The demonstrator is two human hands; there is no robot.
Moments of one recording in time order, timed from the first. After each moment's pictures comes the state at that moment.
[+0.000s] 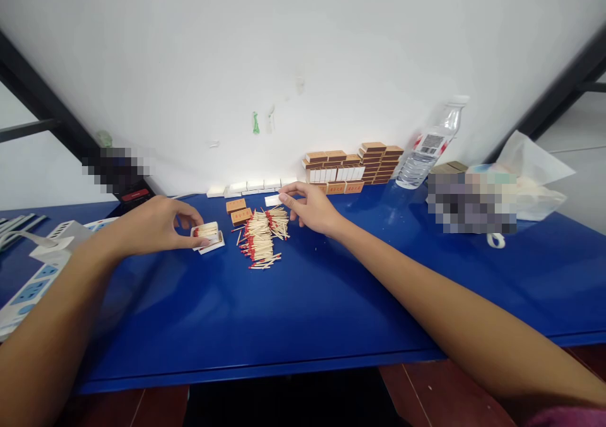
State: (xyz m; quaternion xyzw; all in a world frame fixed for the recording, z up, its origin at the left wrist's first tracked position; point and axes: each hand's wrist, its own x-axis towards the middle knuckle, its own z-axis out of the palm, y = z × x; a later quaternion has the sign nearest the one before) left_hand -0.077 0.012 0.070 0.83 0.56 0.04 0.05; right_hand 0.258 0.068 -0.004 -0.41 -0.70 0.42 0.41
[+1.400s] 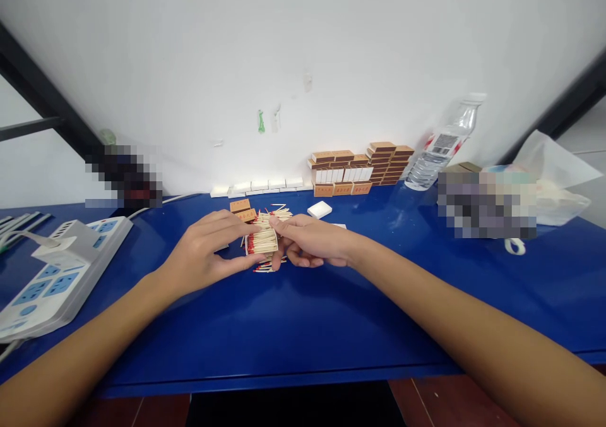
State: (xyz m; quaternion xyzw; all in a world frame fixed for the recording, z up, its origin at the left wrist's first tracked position) left_hand -0.001 -0.018 0.020 0.90 0.26 0.35 -0.07; right_hand 0.244 0.012 0.028 -0.37 -0.65 0.64 0.15
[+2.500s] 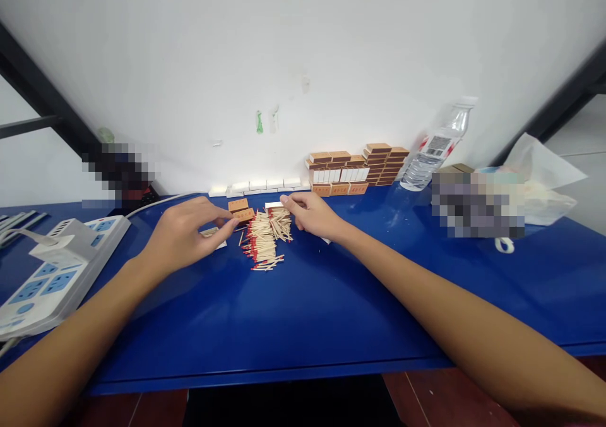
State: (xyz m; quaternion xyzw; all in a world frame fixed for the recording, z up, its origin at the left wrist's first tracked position) left_hand -0.025 -0.003 0.033 0.87 0.36 0.30 -0.16; right_hand 0.254 0.065 -0.006 -0.44 -0.73 0.41 0.33
